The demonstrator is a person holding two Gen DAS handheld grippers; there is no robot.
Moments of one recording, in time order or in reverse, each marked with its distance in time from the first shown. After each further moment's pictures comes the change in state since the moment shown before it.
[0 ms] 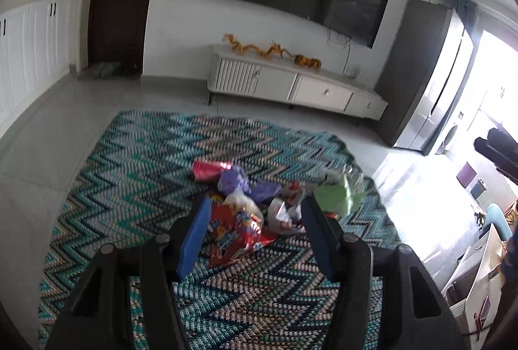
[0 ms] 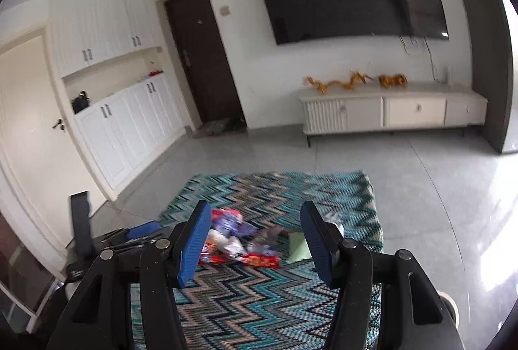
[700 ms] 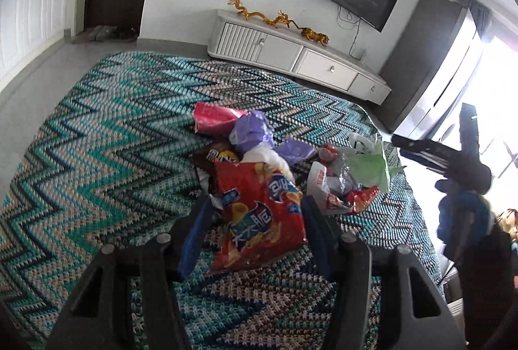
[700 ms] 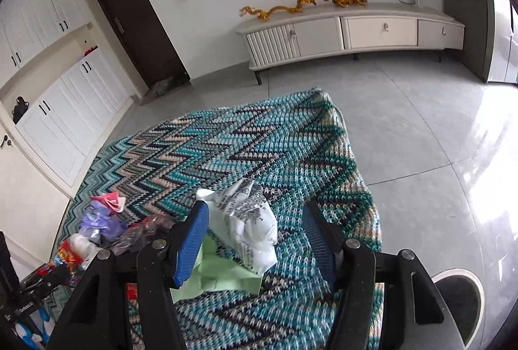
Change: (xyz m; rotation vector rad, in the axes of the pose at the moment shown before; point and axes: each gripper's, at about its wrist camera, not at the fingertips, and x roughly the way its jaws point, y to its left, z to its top) left arm 0.082 0.039 -0.035 -0.081 0.104 -0.050; right arm 0.184 -0.145 -0.060 0.192 0.229 -0.118
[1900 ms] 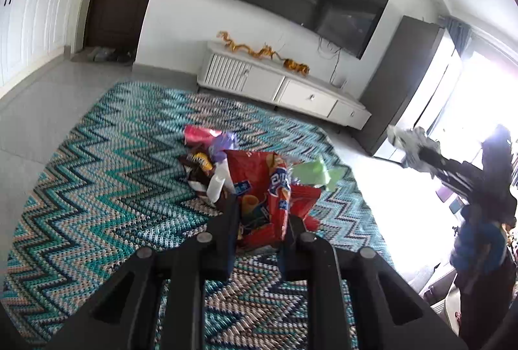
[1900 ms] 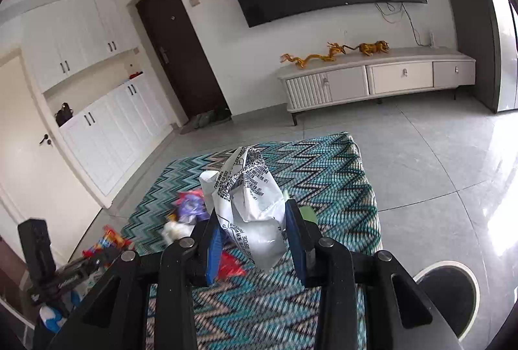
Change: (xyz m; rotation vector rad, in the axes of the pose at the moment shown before) left arm -0.113 -0.037 -0.035 0.008 -0.156 -0.051; right arm -0.177 0.064 -0.054 -0.077 -0.191 0.129
